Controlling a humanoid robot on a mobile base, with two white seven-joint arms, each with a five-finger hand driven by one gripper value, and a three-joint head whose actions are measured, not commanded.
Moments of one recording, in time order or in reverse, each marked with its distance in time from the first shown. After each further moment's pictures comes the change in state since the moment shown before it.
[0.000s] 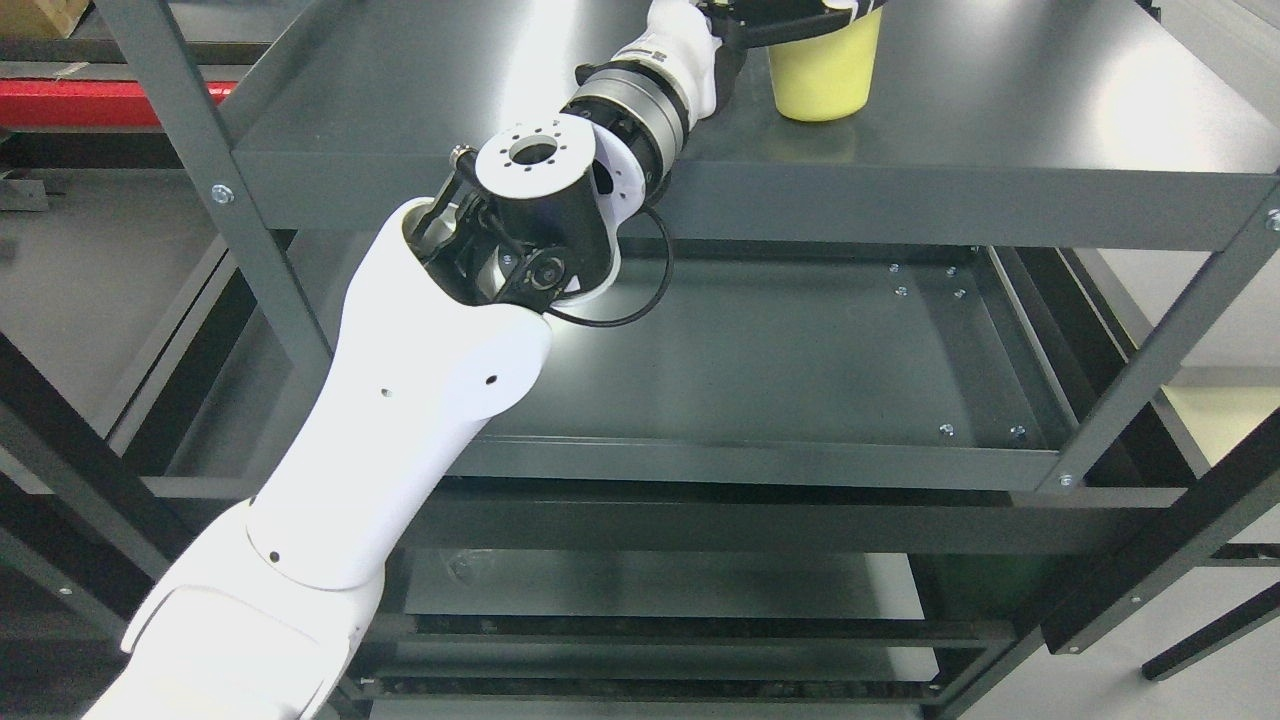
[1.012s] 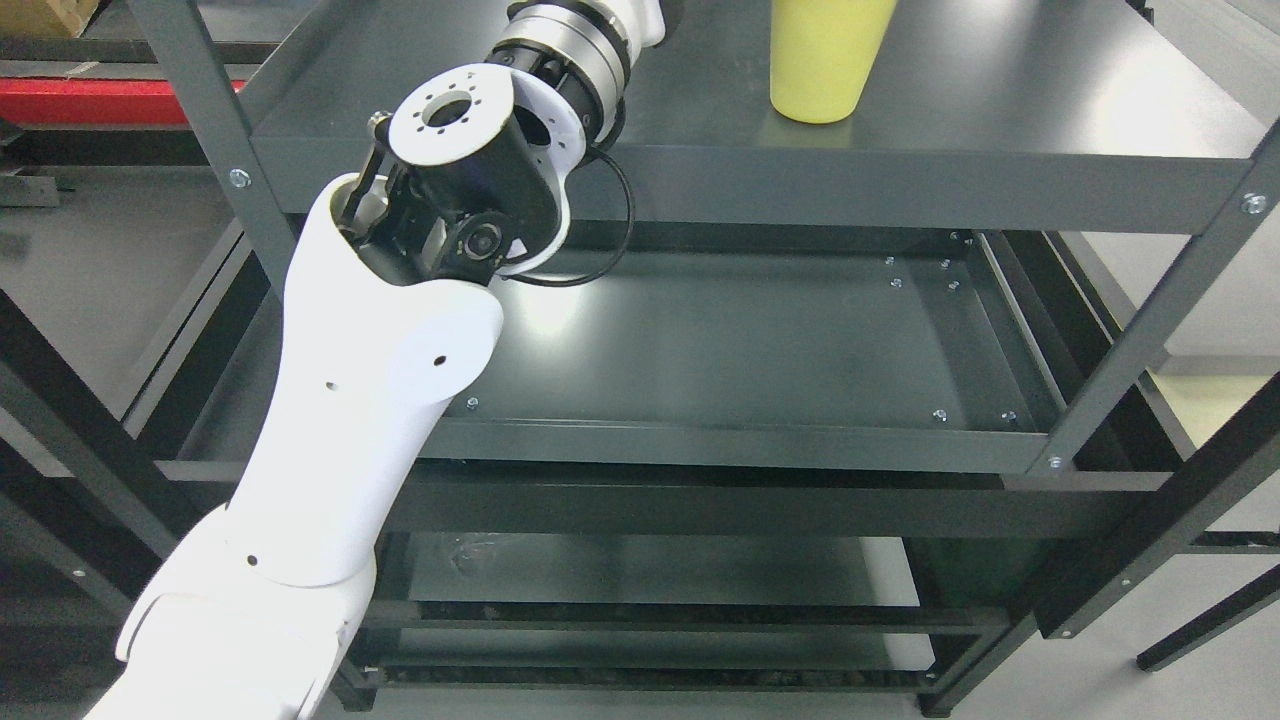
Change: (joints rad) left arm 0.009 0.000 0.131 -0.089 -0.035 -0.010 -0.015; right arm 0.000 0.000 0.000 0.000 0.000 0.000 0.000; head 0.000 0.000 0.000
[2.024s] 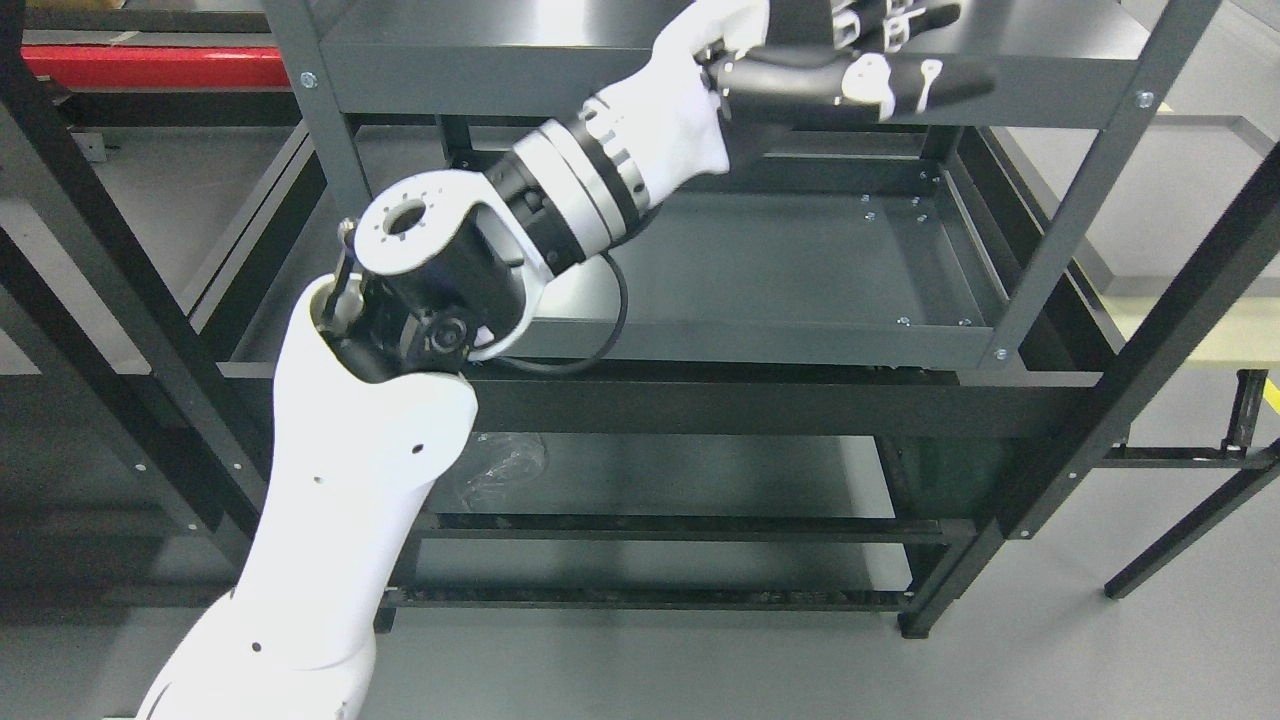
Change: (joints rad) left arm 0.228 0.000 0.041 -0.103 -0.099 -0.021 -0.657; right arm 0.000 0.000 0.000 0.000 0.000 0.000 0.000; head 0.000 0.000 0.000
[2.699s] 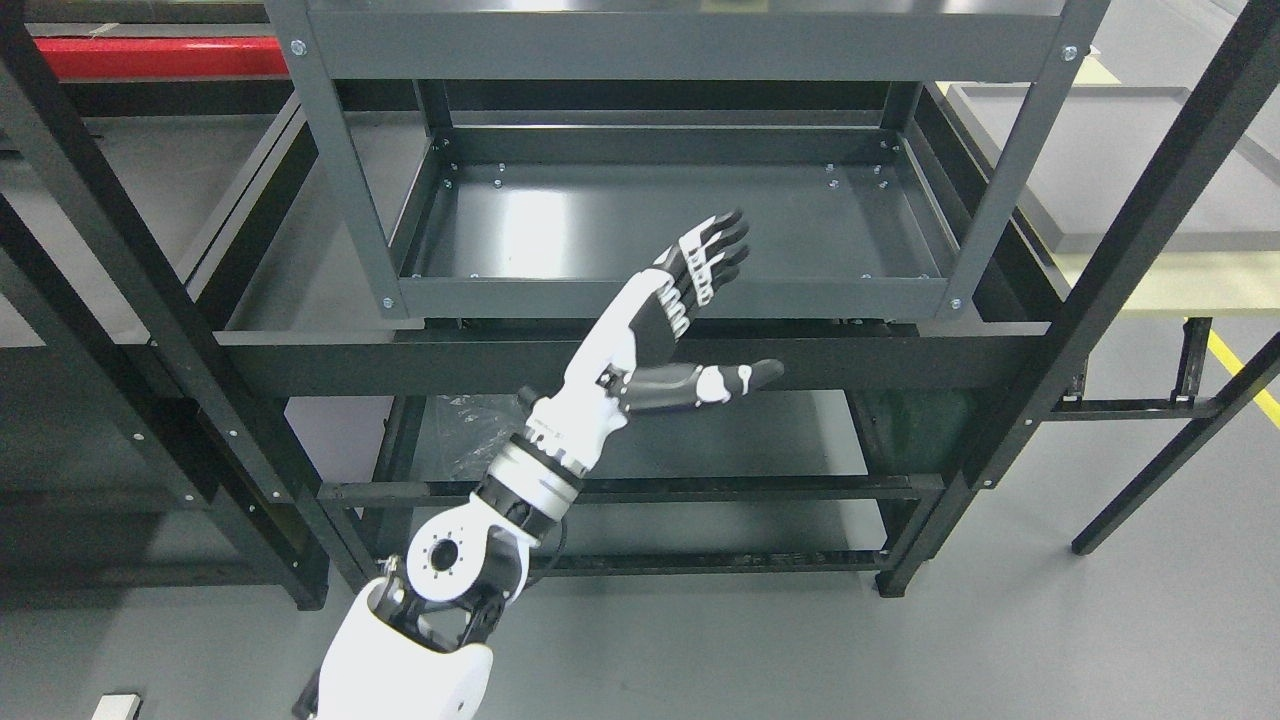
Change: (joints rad) left arm 0.601 0.000 0.026 0.060 -0.416 -0.614 -0.004; right arm 0.000 0.000 0.000 0.000 0.000 0.000 0.000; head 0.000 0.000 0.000
